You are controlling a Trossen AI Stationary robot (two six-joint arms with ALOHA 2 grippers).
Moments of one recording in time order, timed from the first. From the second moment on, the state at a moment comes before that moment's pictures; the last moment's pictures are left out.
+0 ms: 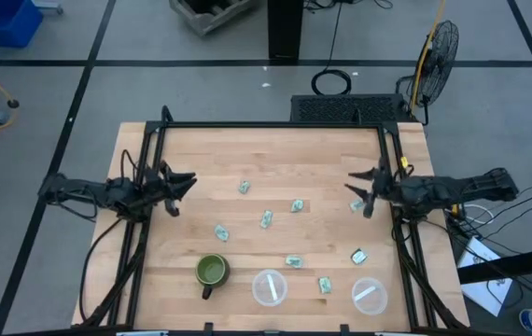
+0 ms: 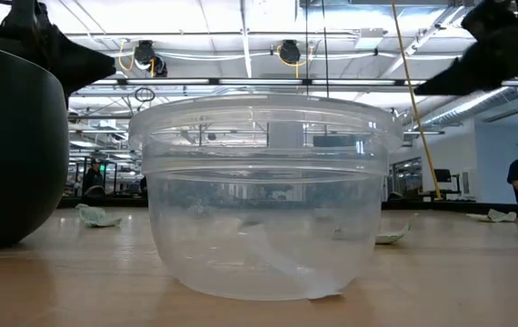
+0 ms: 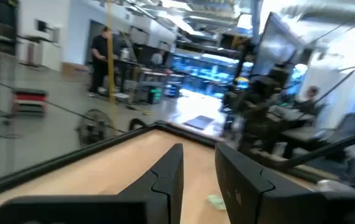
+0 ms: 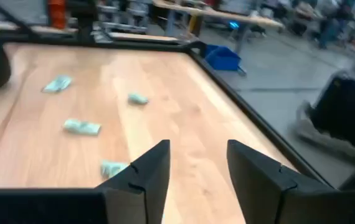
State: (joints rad) left arm -0.18 0.07 0.03 0.22 -0.51 -0.18; right arm 0.17 0.28 0.31 -0.34 0.55 0.00
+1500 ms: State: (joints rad) left arm -0.04 0.68 0.41 -0.10 -0.51 -0.37; right arm 0.05 0.99 0.36 -0.86 0.29 1.06
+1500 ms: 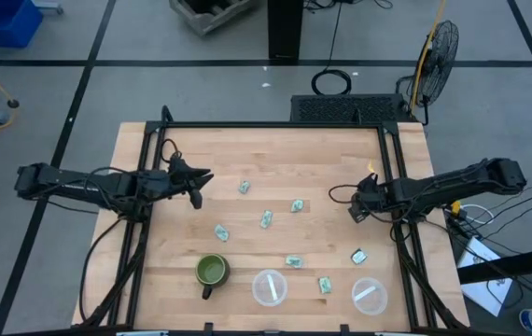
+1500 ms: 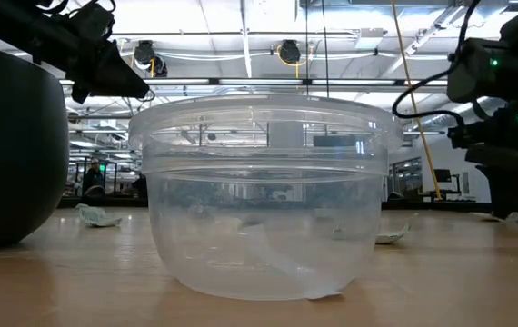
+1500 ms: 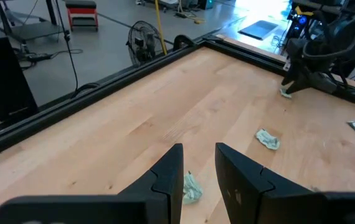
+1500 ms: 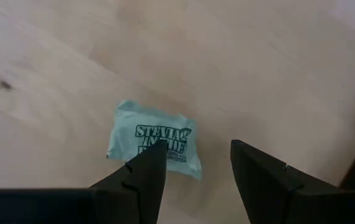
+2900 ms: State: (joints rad) left arm -0.04 0.68 0.41 -0.11 -0.50 -0.38; right arm 0.05 0.99 0.36 -0.74 0.36 0.98
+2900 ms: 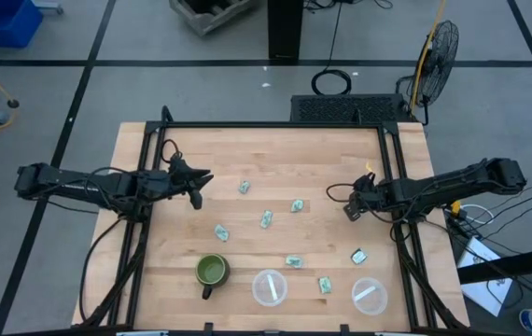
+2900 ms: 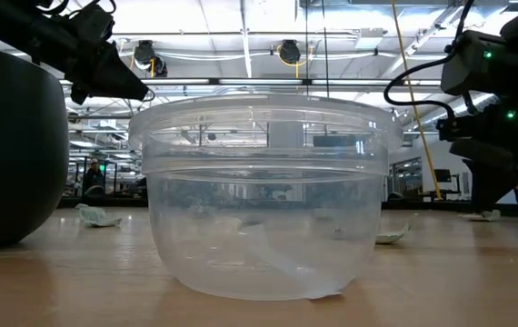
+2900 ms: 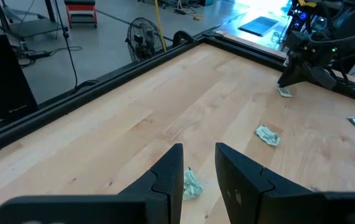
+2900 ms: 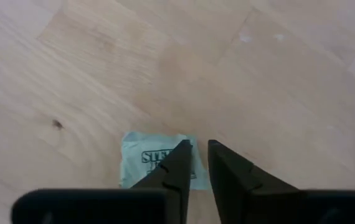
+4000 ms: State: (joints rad) left arm -0.04 0.68 0.41 -0.14 -0.50 -0.38; right arm 0.42 0.91 0.67 -0.52 0.05 0.35
